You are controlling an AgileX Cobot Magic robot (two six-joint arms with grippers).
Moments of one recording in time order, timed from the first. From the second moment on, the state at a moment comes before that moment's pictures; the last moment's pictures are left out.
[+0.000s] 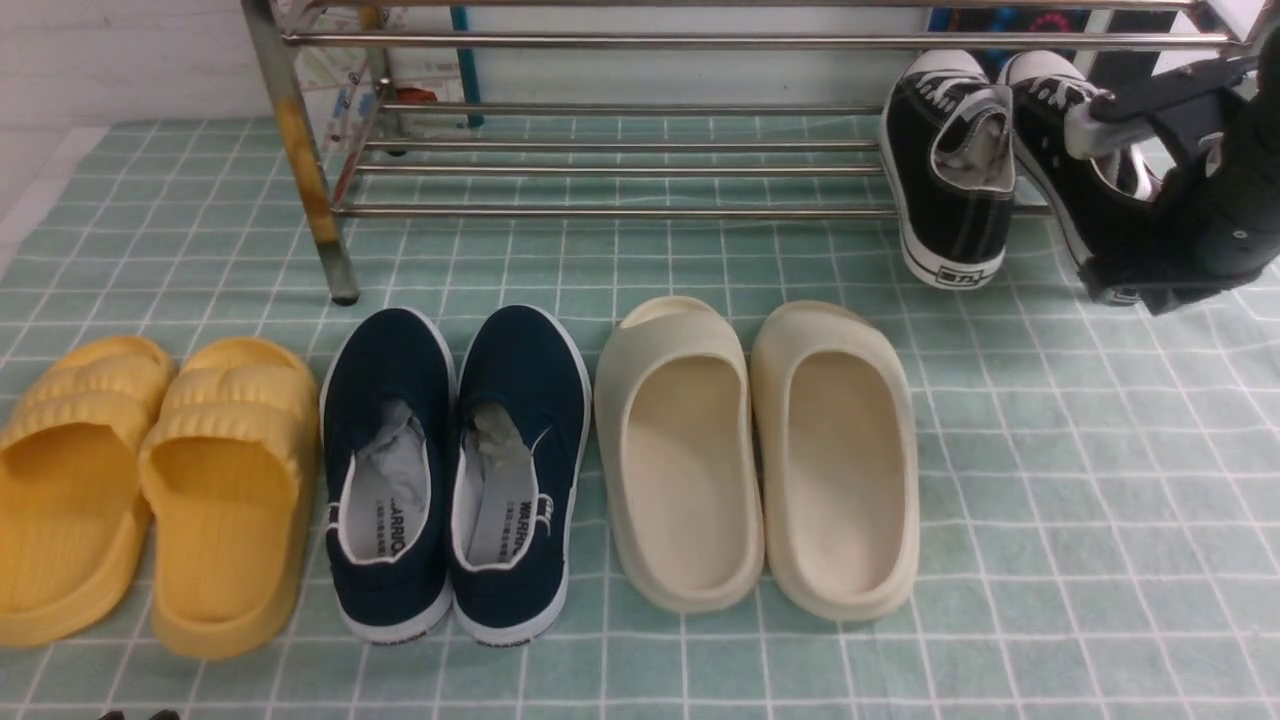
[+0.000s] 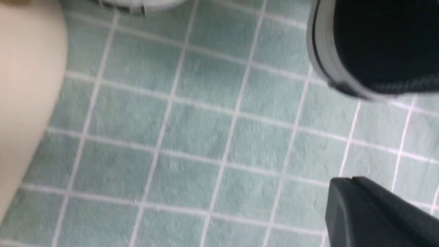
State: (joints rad) right arm 0.09 1.79 -1.44 -0.15 0.89 -0.05; left arm -0.17 -0.01 0.03 -0.02 0.40 -0.19
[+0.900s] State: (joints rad) right arm -0.01 1.87 -1.44 -0.03 0.52 -0.06; left arm -0.17 -0.01 0.03 -0.02 0.40 -0.19
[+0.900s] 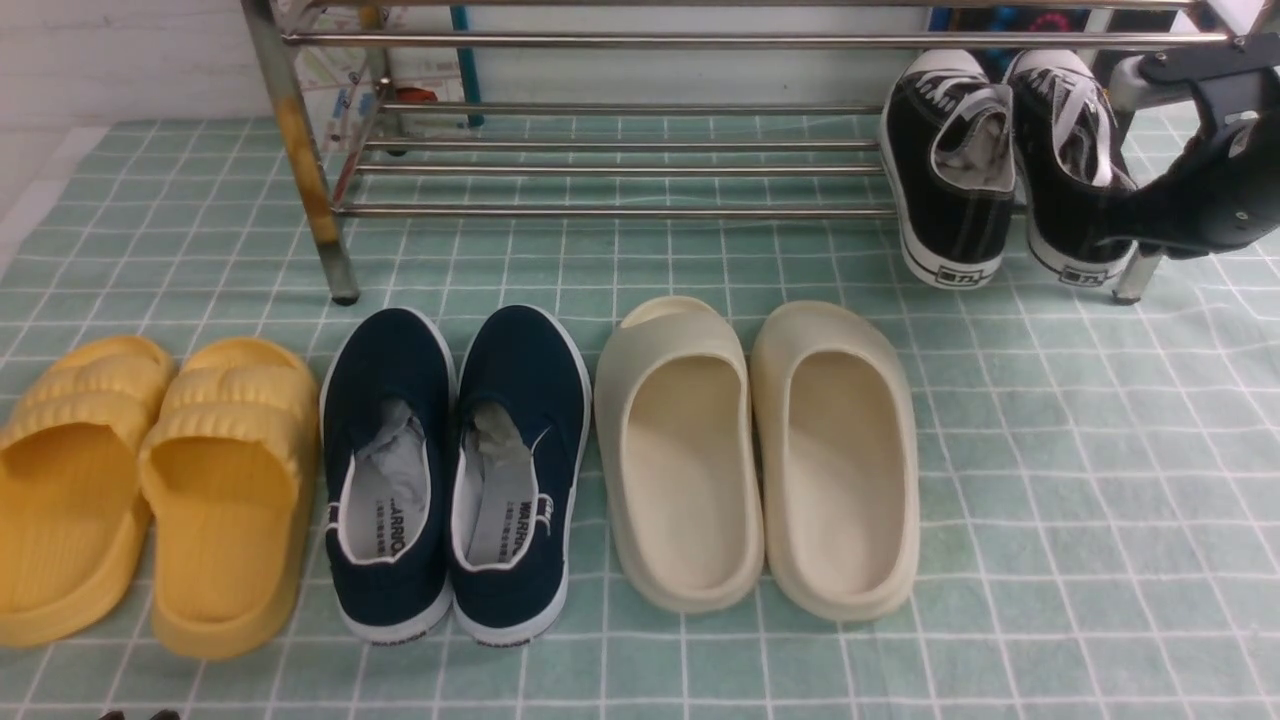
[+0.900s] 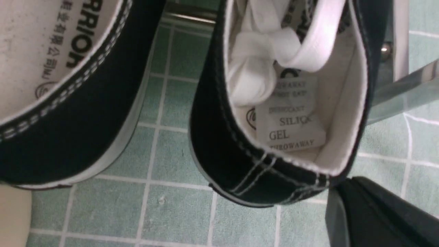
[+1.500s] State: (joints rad) right arm 0.13 1.20 -1.22 -0.04 0.77 -0.06; left arm -0.17 -0.01 0.03 -0.02 0.40 -0.19
